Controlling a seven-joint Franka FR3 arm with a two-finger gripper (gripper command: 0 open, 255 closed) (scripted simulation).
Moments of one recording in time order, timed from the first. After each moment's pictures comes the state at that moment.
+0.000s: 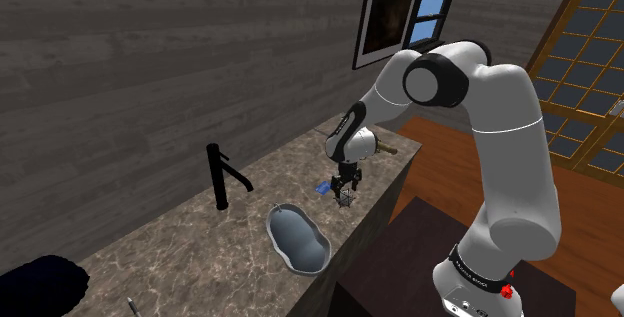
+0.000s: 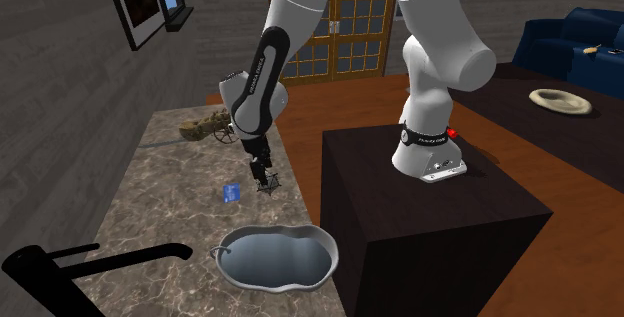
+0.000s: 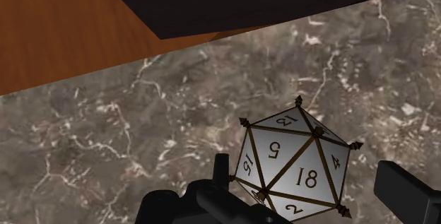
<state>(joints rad) 0.12 0.57 -0.27 -2.23 0.37 2.56 -0.28</state>
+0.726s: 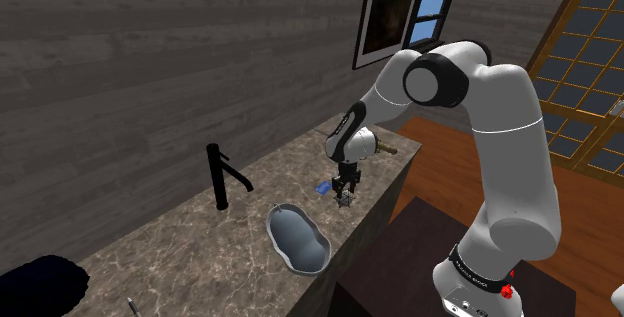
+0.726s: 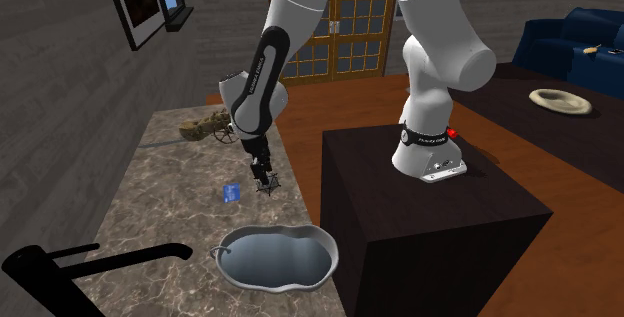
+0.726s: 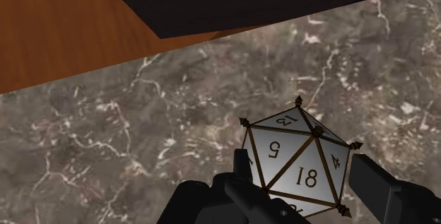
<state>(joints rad) 0.12 0.57 -0.27 -2.23 0.37 2.56 -0.28</state>
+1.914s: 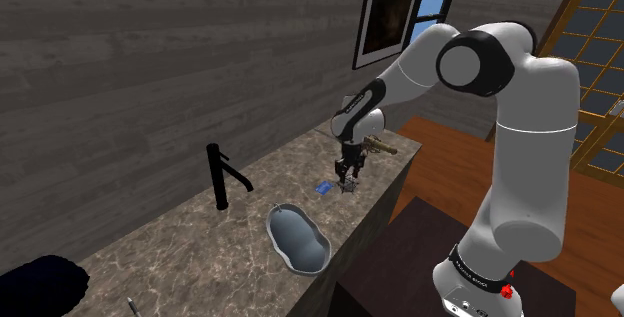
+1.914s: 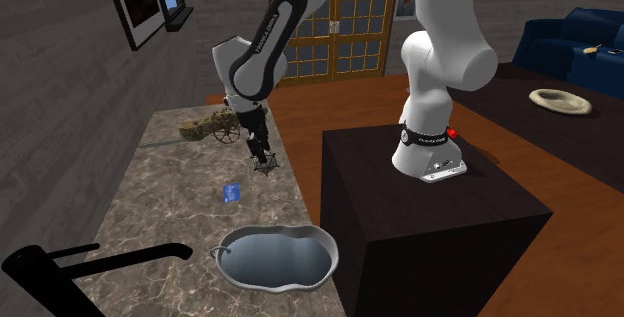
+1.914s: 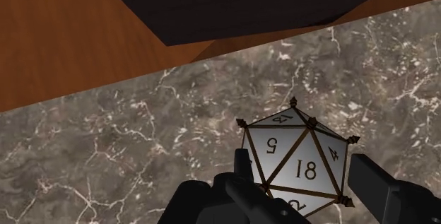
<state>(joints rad) 0.19 0.35 -0.36 -2.28 0.25 2.40 -0.19</state>
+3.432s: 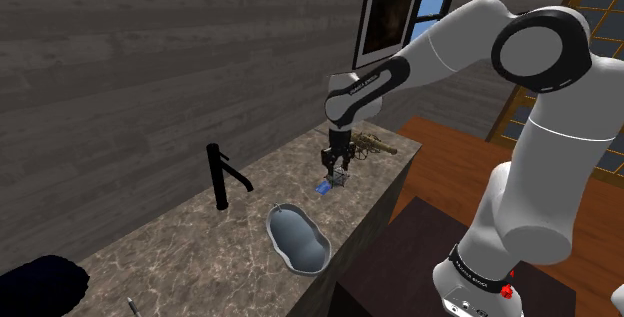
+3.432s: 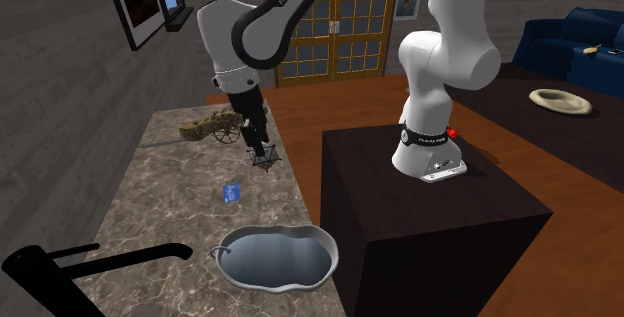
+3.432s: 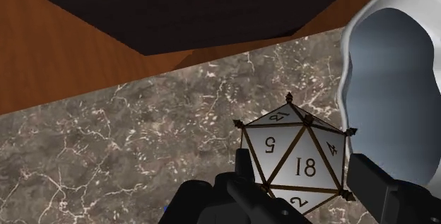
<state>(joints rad) 0.32 0.11 -0.33 -2.30 0.14 2.22 0.07</state>
